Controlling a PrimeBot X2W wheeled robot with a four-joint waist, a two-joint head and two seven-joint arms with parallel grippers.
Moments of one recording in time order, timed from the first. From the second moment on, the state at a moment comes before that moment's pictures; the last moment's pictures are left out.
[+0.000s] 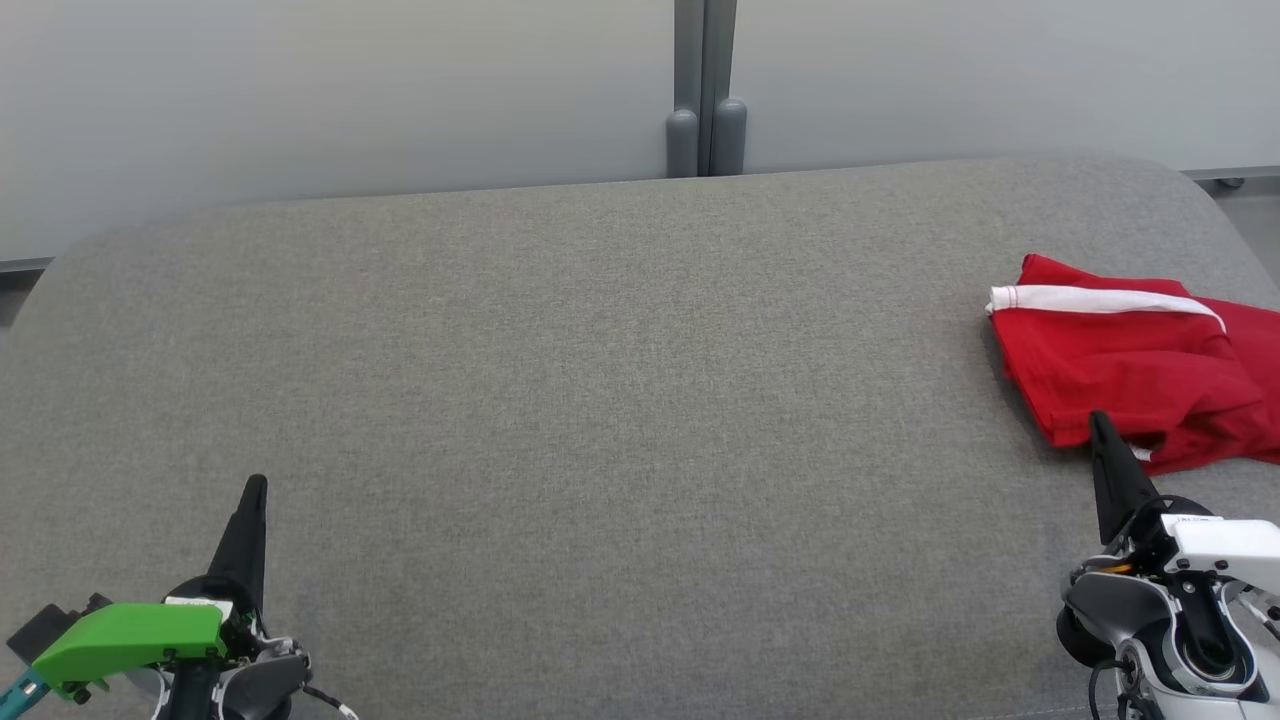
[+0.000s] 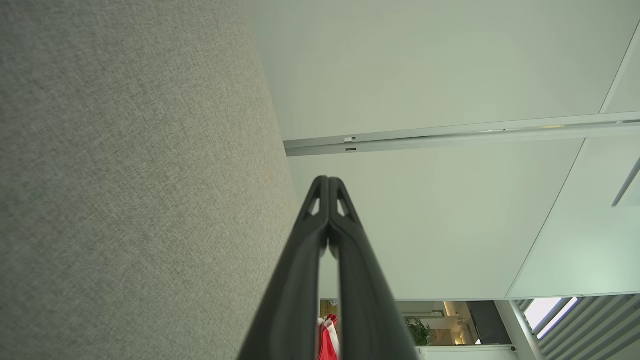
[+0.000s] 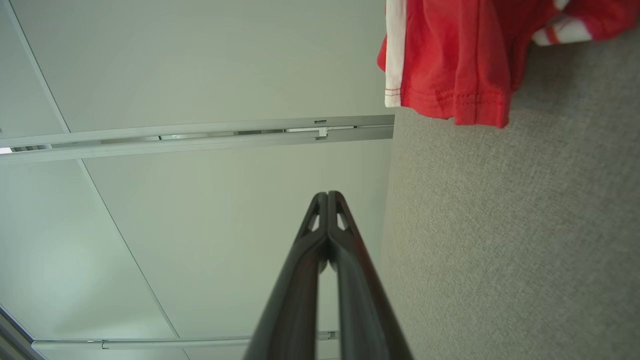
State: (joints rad) left arm -0.06 0.05 0.07 0.28 -1.61 -0.12 0.10; right arm -0.05 -0.04 -0.13 0.29 1.60 0.11 0.10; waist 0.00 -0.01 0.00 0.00
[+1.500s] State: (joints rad) left arm -0.06 0.05 0.07 0.28 -1.61 -0.12 0.10; right arm -0.06 -0.04 -0.13 0.29 1.60 0.11 0.10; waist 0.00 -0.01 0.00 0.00
